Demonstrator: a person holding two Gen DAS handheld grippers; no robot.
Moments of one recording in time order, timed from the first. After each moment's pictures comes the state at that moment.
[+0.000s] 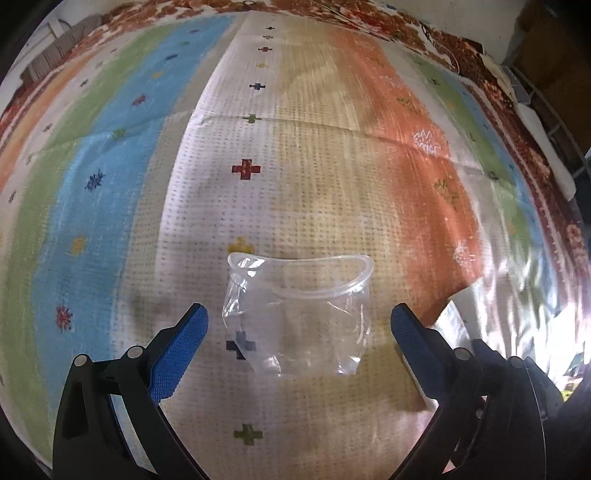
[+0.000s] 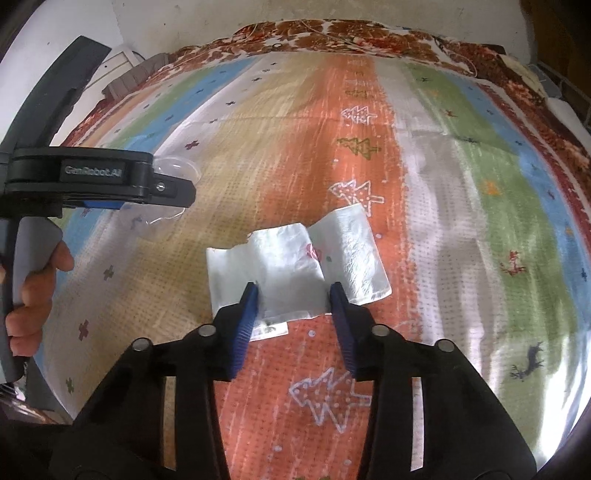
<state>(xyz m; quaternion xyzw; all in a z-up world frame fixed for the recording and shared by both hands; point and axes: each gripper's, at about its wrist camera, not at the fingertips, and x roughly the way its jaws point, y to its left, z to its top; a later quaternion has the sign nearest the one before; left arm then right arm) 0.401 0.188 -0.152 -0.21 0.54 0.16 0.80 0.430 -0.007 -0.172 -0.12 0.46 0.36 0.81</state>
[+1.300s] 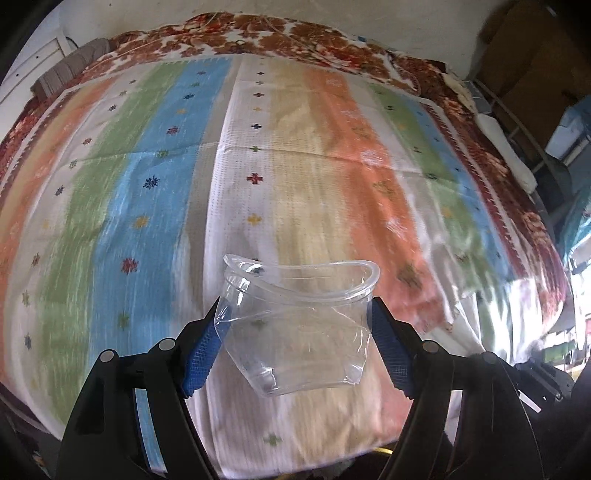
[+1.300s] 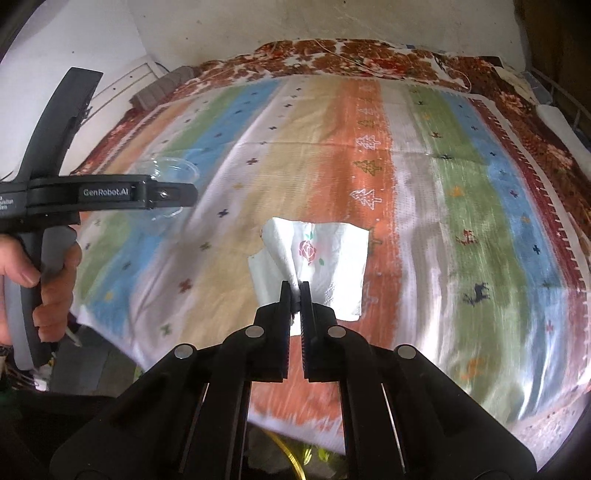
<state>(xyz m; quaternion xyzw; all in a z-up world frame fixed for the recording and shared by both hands) 0.306 0.154 -0.062 -0.21 0.49 0.12 0.84 0.348 -0.059 -0.069 -0.11 0.45 0.38 0.80</state>
